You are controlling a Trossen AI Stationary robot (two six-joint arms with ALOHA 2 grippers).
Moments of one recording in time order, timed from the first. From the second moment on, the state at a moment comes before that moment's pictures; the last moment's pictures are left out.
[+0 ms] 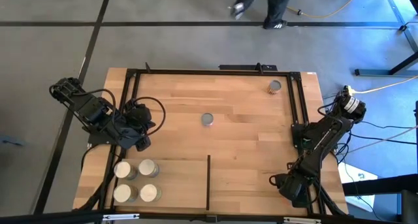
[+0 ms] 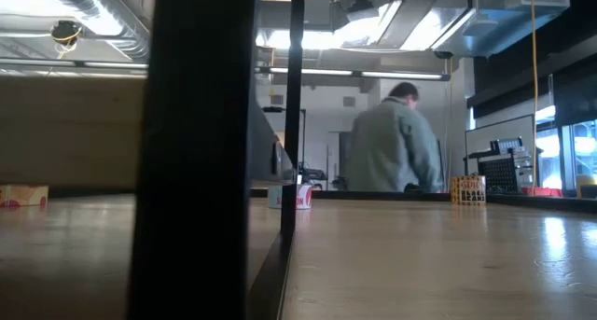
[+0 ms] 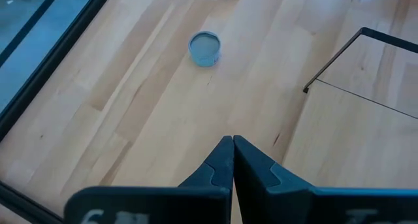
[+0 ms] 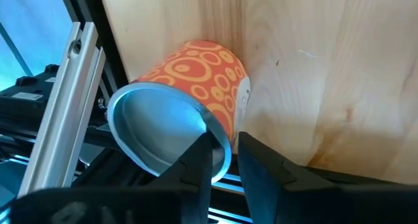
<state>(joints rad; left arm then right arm) -0.59 1.16 1.47 -1.43 -0.57 -0.93 0.97 1.51 0.80 -0.70 -0.39 1.05</state>
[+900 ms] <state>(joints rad) -0.58 1.16 1.47 -1.42 -0.60 -0.91 0.85 1.52 1.08 -0.93 -0.17 1.18</state>
